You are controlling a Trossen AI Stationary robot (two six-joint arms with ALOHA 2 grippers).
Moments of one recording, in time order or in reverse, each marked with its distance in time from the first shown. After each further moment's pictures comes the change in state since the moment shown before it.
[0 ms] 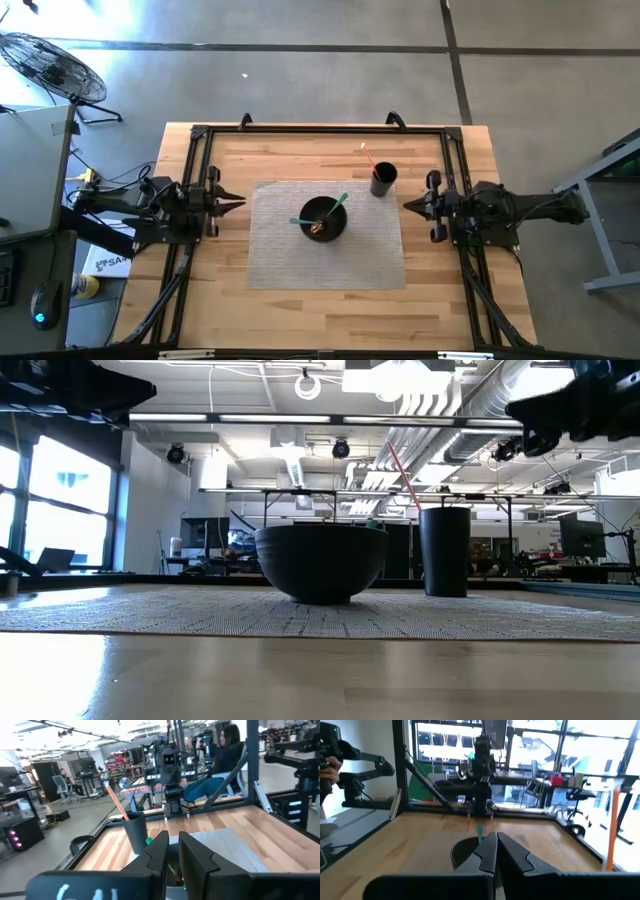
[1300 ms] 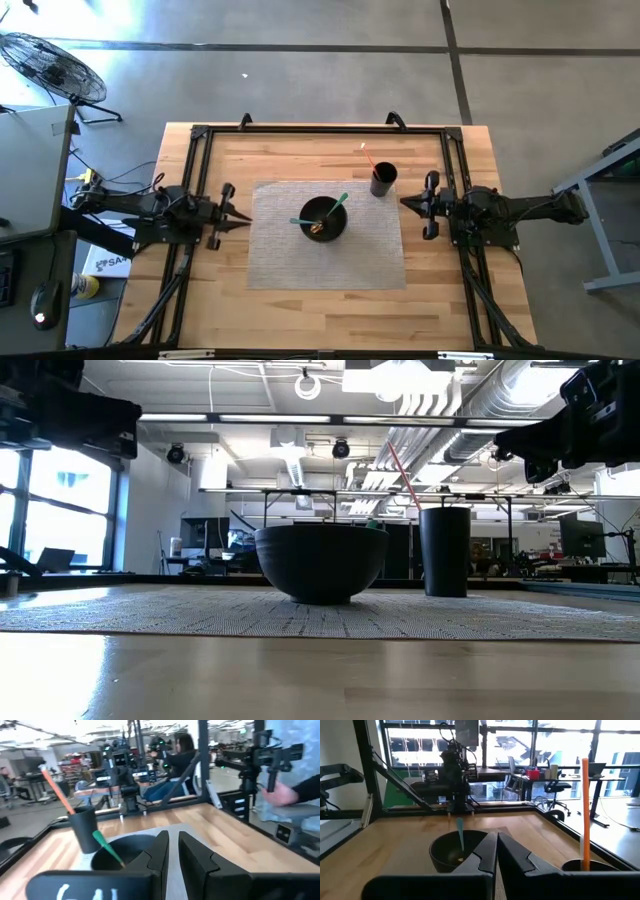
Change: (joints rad) left arm 0.000 0.000 -0.212 0.206 0.232 -0.082; right arm 0.000 -0.013 -0.122 0.124 0.131 0.065
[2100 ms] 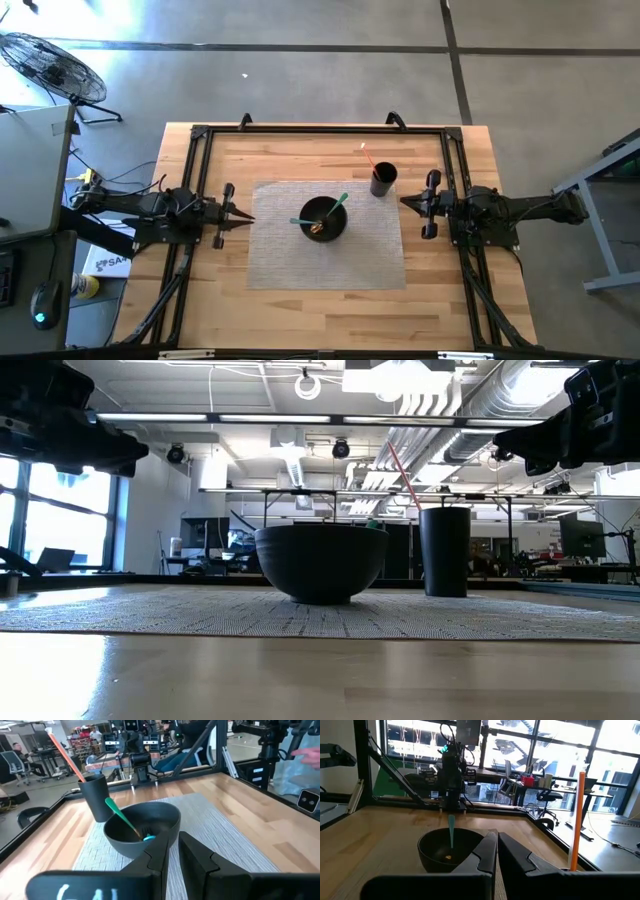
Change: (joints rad) left arm 0.000 0.000 -0.002 -0.144 -0.086 0.030; right arm 0.000 0.000 0.000 0.004 0.012 -0.132
